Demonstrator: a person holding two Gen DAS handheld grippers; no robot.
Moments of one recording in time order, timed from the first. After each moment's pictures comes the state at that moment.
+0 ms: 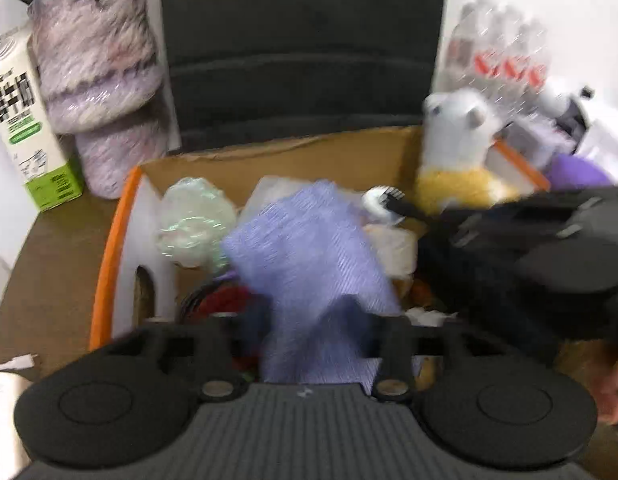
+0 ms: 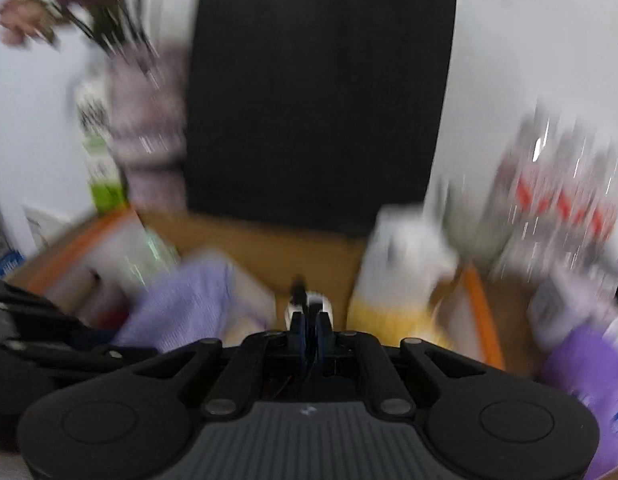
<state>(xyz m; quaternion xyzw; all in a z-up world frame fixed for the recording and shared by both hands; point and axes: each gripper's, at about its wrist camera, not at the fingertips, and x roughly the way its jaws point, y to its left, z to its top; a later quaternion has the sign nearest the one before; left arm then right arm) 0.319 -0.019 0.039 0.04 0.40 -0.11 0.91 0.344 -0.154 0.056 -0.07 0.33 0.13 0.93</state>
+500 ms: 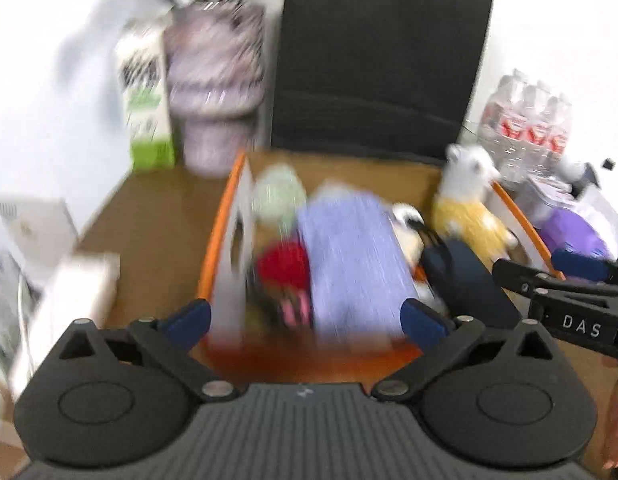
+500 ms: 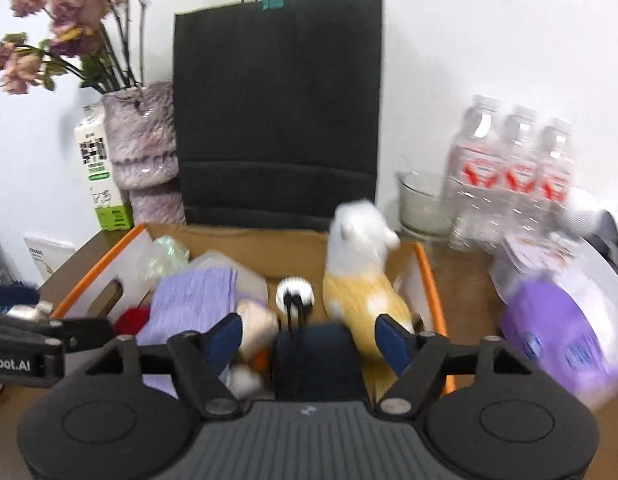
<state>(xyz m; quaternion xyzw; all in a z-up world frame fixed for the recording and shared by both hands) 0.202 0.008 0.086 -0.05 0.37 -0.01 0.93 0.259 -0.186 0.094 -0.02 0.30 0.11 0.95</state>
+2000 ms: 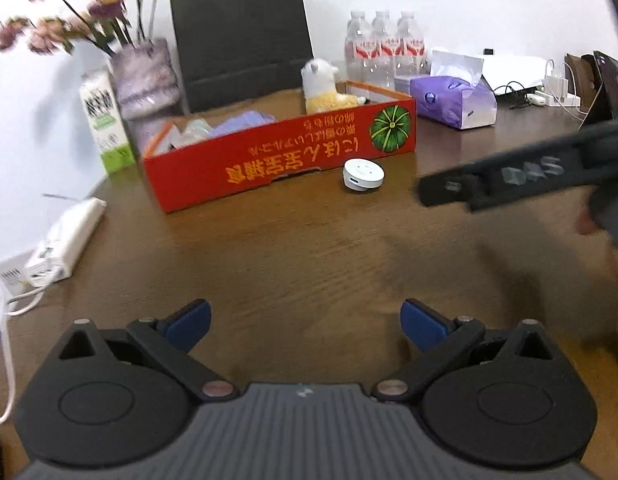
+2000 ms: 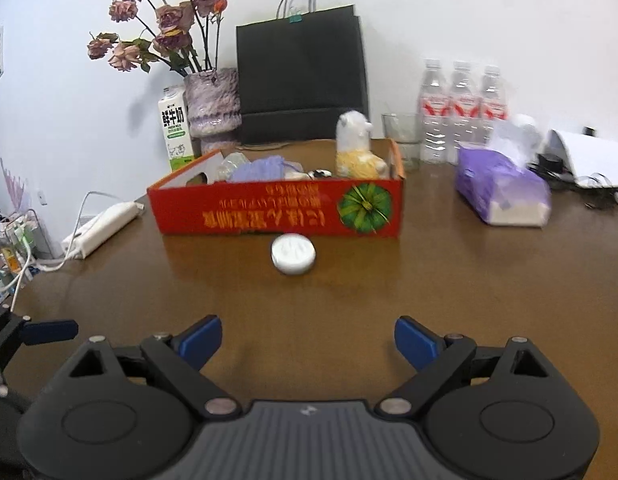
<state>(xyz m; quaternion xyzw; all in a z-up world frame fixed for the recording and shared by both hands) 0.002 -0.057 0.010 0.11 0.31 -0.09 0.94 0.042 -0.242 0.034 0.01 0.29 0.16 0.94</state>
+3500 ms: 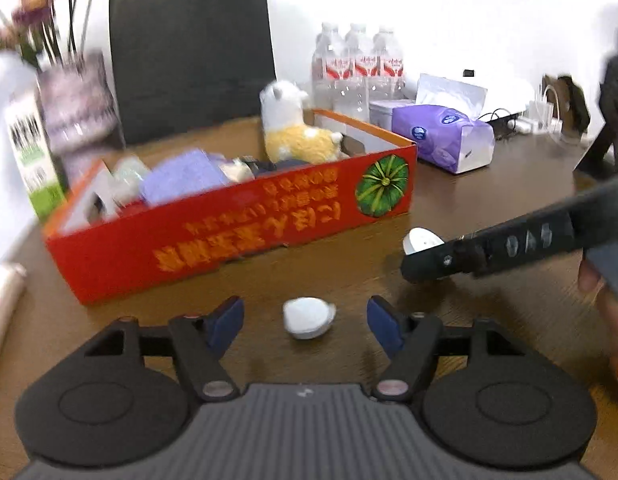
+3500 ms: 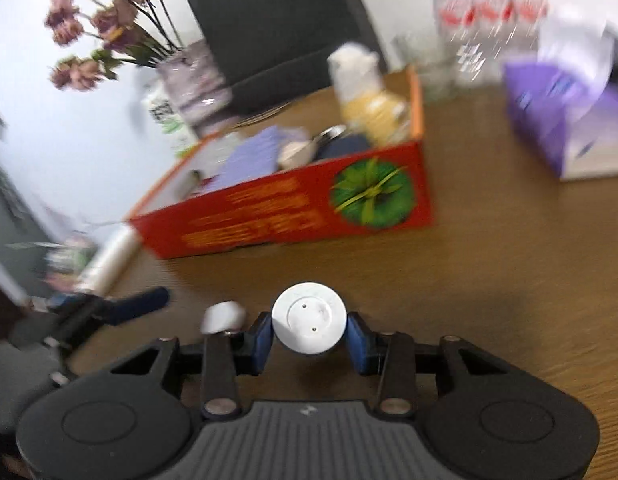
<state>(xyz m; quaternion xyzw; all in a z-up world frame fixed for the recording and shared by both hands) 0.113 -0.079 0.009 0.08 0.30 -0.16 0.94 0.153 -0.277 0.017 0.11 0.37 0.22 0.89</state>
